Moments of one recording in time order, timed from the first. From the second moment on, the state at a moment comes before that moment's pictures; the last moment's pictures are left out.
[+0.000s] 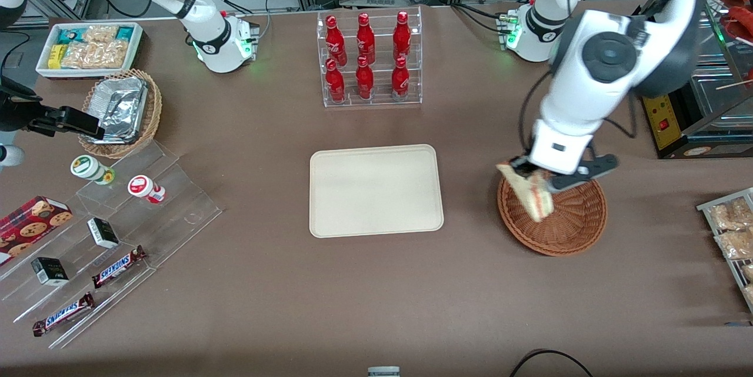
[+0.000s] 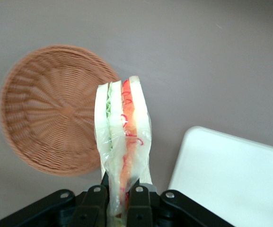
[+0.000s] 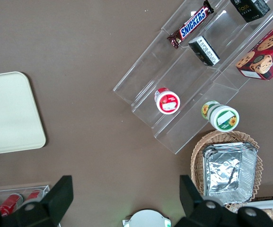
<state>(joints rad) -0.24 0.15 -0.19 -1.77 0.09 1.96 -0.76</state>
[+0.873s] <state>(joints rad) -0.59 0.59 -0.19 -1.49 0.15 2.07 -0.80</state>
